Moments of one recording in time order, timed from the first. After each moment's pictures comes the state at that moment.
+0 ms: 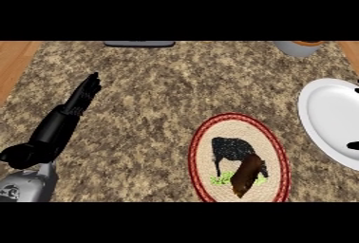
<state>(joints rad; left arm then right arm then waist) -0.16 0.31 -0.06 -1.65 0.03 -0.16 -0.03 -0.50 -0.75 -0.18 -0.45 0.44 0.05 -1.10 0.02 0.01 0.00</state>
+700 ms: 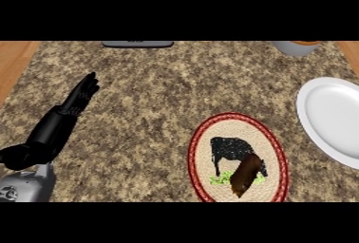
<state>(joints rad) -0.16 0.31 -0.05 -1.66 0.03 -0.16 -0.03 -0.52 -0.85 -0.22 -0.41 0.18 0.46 -0.92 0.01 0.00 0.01</state>
